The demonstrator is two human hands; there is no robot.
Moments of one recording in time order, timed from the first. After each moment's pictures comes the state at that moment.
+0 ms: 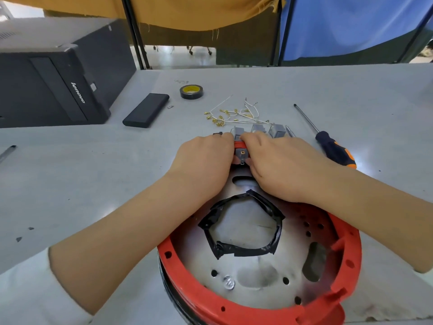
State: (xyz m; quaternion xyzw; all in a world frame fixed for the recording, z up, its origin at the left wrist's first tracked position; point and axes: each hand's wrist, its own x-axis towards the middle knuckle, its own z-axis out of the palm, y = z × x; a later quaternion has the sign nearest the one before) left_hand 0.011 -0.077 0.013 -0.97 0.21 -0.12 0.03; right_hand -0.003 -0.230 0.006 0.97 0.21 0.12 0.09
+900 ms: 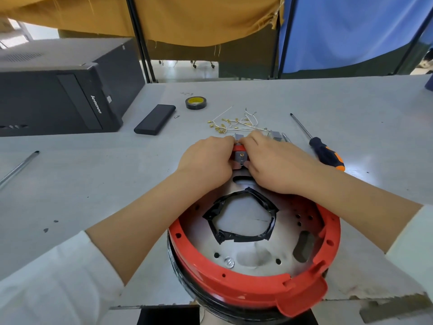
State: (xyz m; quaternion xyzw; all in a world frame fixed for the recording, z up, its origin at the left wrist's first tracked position) left_hand 0.016 -0.074 0.011 -0.97 0.20 -0.09 -0.10; right_hand -0.005 -0.228 0.012 0.97 0.21 0.09 0.02
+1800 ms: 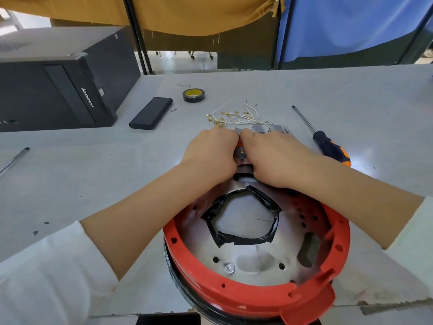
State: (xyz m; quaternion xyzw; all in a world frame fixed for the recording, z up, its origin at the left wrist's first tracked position) left_hand 0.021 -0.084 0.017 -0.97 0.20 -0.09 -0.09; right_hand 0.003 -0.218 0.019 0.98 0.18 0.07 0.09
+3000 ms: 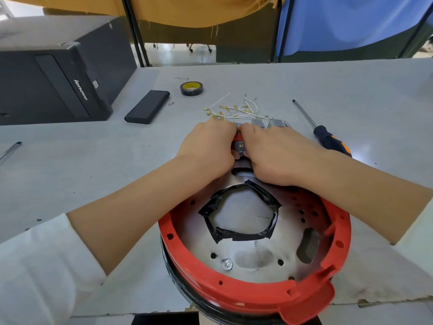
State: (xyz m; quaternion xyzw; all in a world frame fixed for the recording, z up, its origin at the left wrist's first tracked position) left_hand 0.024 -0.082 0.016 -0.97 0.20 -0.10 -0.13; right_hand 0.003 -0.225 0.017 0.98 0.20 0.07 0.07
